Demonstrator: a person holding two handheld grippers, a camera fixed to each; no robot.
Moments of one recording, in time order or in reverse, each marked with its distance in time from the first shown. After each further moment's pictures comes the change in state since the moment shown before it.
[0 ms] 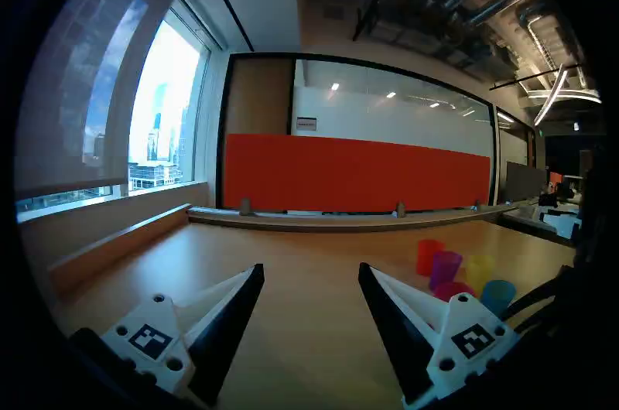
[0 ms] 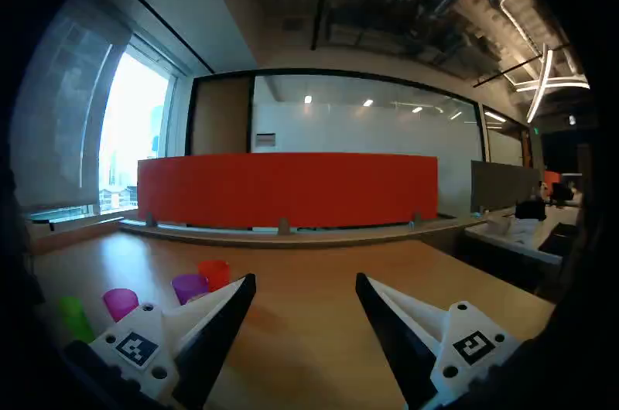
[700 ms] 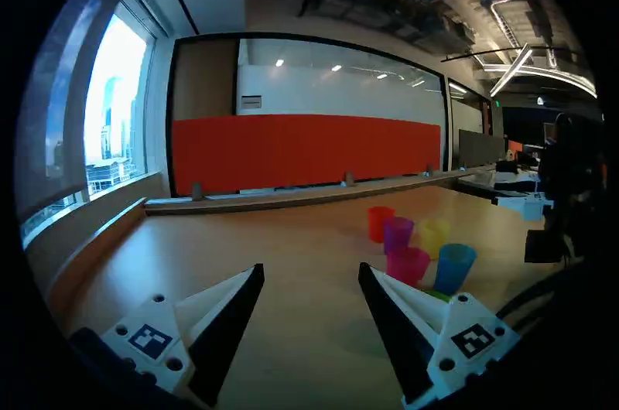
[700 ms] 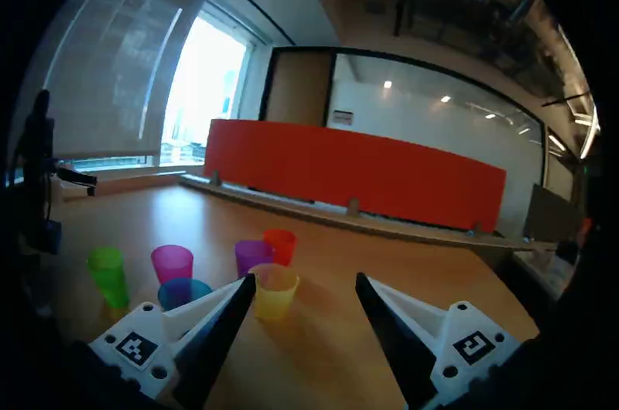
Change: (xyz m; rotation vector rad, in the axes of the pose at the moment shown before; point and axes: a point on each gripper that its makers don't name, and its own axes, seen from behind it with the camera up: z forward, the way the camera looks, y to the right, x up) left arm -0.015 0.040 -0.025 -0.235 -0.109 0.084; right arm -0.020 -0.068 -0.013 0.289 -0.094 -0.163
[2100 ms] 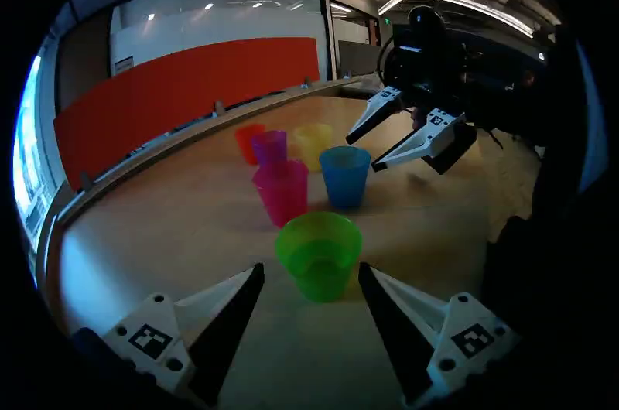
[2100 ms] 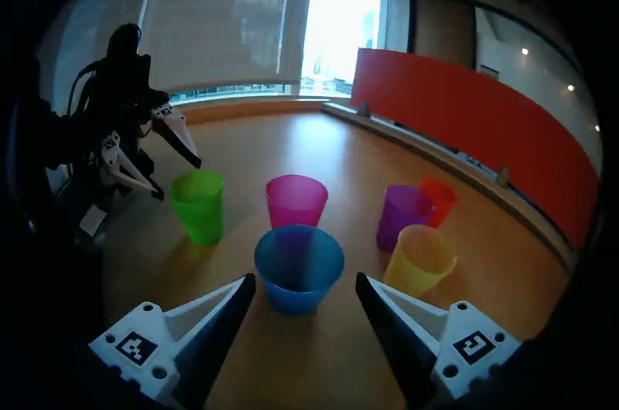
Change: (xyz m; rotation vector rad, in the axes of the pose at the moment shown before) left arm -0.091 0.118 -0.014 -0.527 -0.343 0.259; right arm -0.077 -0.119 0.013 0.684 -0.305 -0.174
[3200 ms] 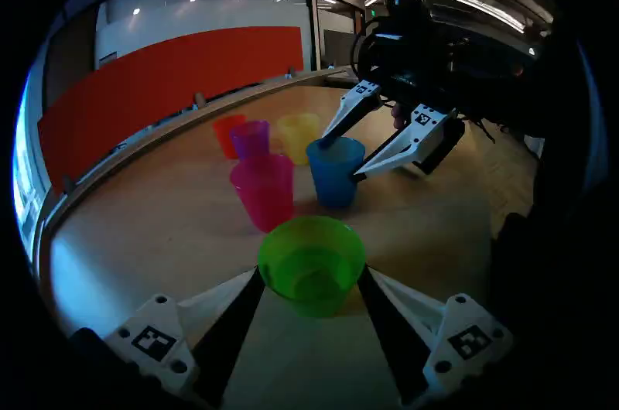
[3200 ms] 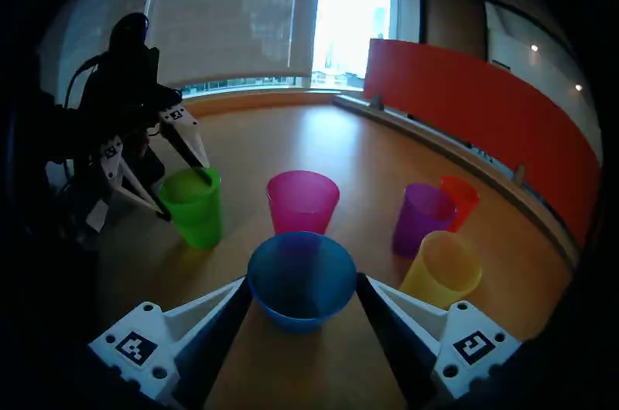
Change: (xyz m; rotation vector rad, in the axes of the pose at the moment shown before) left arm -0.005 0.007 0.037 -0.077 -0.041 0.021; right arm -0.002 -0.005 0.035 0.062 -0.031 -0.010
